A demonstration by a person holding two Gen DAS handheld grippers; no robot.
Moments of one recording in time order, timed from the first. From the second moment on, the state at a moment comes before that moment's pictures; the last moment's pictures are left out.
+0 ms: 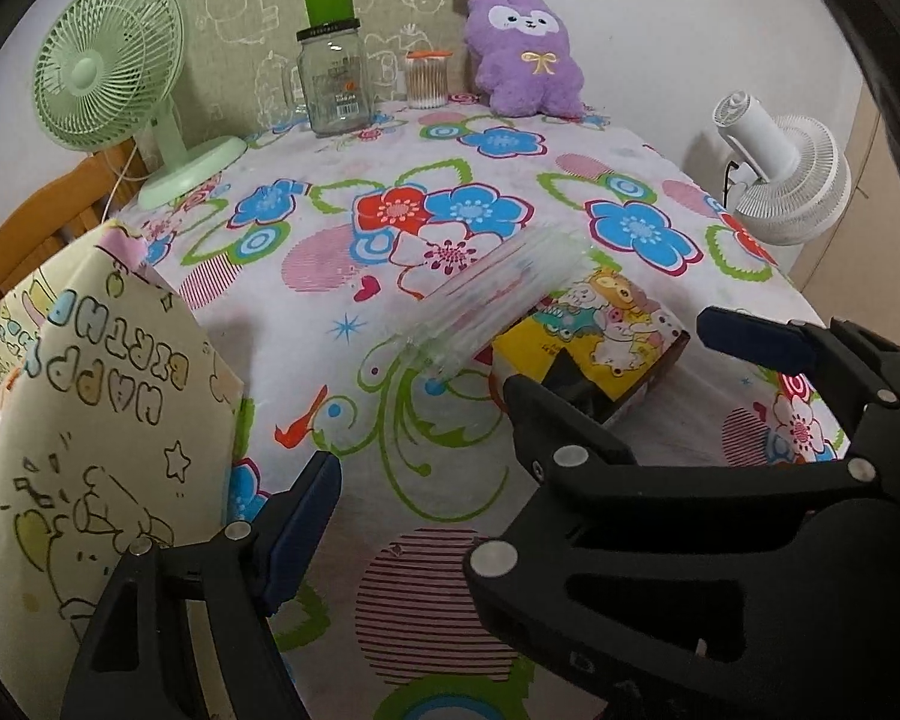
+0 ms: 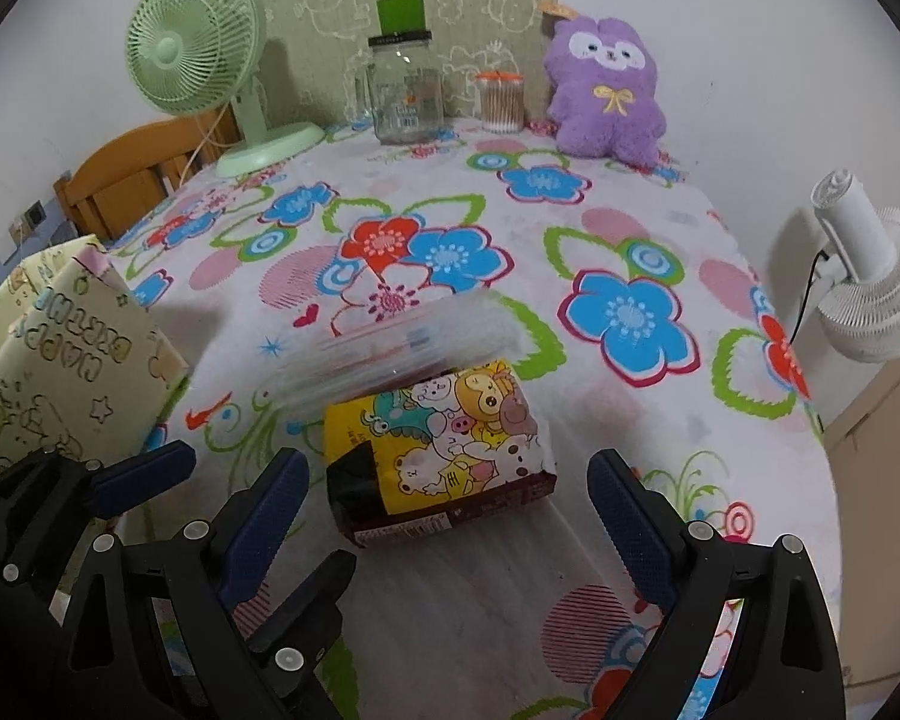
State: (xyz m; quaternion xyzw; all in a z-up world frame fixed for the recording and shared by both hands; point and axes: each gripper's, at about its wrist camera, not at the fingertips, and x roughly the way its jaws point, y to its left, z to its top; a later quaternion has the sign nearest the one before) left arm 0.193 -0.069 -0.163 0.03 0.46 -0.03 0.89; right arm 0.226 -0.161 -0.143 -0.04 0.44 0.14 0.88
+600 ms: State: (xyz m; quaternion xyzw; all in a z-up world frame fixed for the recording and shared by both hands) left arm 0.193 -0.070 -0.158 0.04 0.46 -0.02 0.89; right arm 0.219 -0.166 -0.140 -0.04 0.44 0.14 0.89
